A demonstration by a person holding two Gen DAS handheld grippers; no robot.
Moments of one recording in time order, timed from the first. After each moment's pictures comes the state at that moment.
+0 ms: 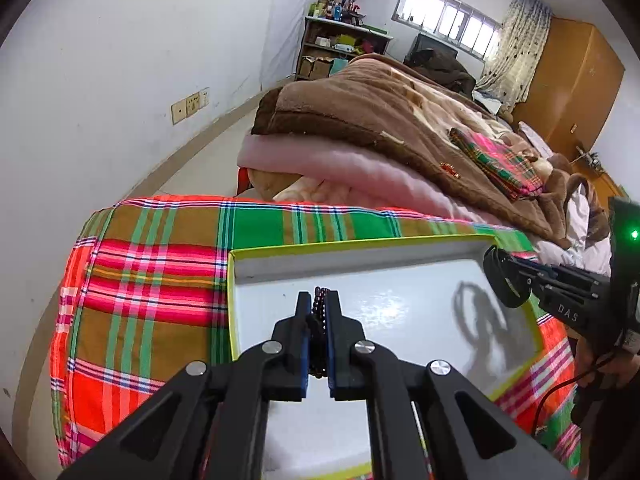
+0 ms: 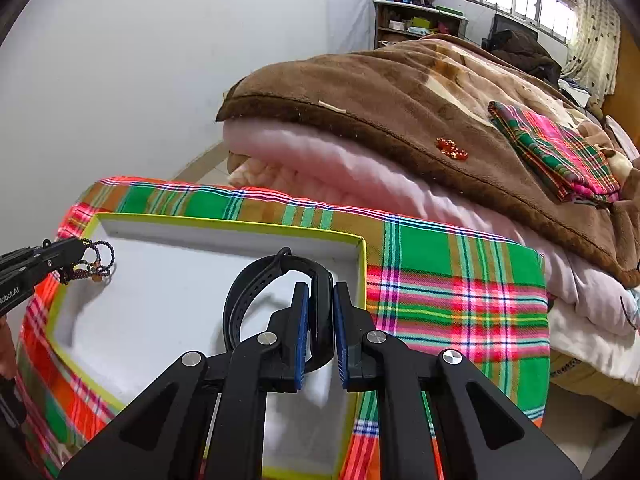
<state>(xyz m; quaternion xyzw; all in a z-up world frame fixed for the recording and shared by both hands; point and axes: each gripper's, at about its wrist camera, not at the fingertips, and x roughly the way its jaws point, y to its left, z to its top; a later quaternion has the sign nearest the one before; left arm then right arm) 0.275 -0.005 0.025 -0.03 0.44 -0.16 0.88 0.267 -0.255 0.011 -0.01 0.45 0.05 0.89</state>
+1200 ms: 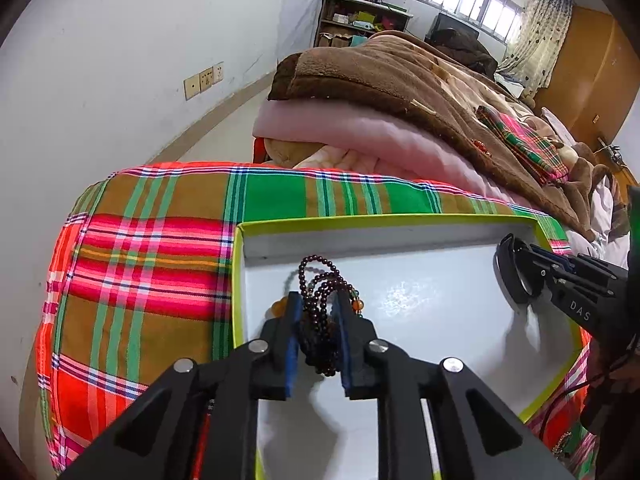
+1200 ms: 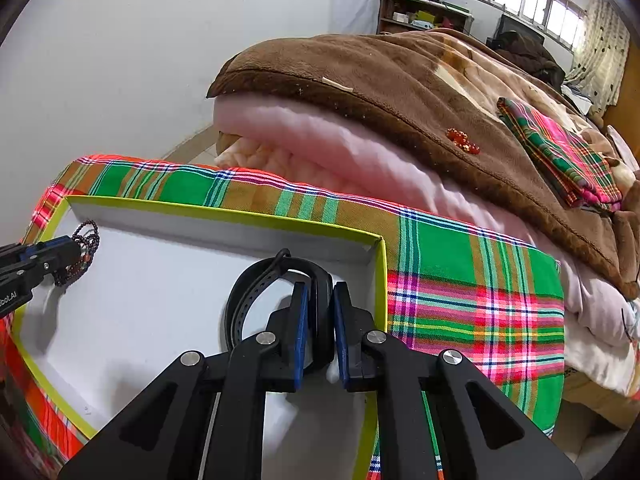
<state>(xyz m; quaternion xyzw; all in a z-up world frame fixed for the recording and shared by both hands) 0.294 -0.003 -0.005 -0.03 0.48 -0.13 0.87 0.288 -0.244 -0.015 -0.03 0.47 0.04 0.88</state>
